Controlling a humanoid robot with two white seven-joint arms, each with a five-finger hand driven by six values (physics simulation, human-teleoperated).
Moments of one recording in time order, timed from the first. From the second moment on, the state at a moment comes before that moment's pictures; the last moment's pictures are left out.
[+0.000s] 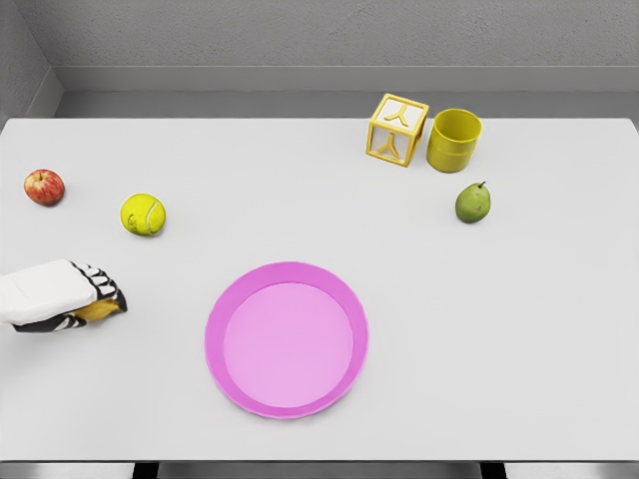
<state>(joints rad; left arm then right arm) 0.03 0.96 -0.12 -1.66 -0.52 -0.61 -0.51 0.04 0.00 0.01 0.05 0.15 -0.25 -0.01</state>
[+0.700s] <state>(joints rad) 0.02 0.96 -0.12 -1.79 -0.47 -0.61 -0.51 0.04 0.00 0.01 0.05 0.15 -0.25 -0.01</state>
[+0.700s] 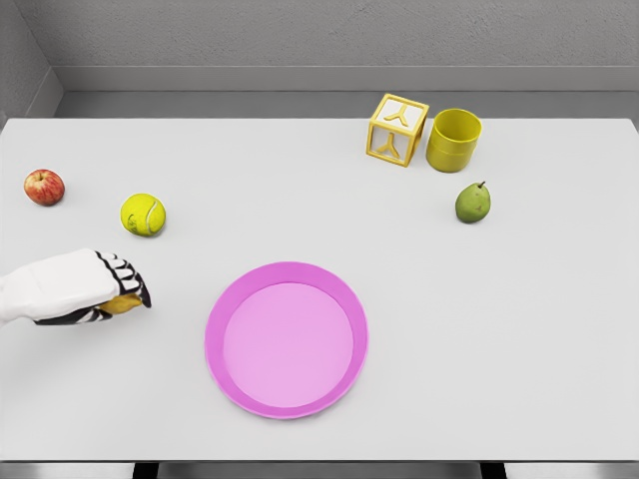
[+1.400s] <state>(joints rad) -0.04 0.92 -0.14 -1.80 -0.44 -0.61 -0.51 0.04 0.00 0.01 0.05 0.15 -0.25 -0.01</state>
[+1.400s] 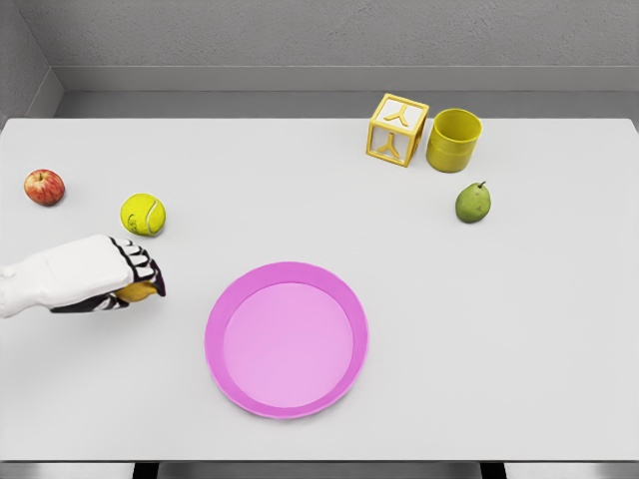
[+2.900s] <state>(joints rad) -0.31 0.75 -0.41 -1.81 -0.44 -0.61 -0.53 0.05 0.00 0.01 0.05 0.15 -0.25 -0.01</state>
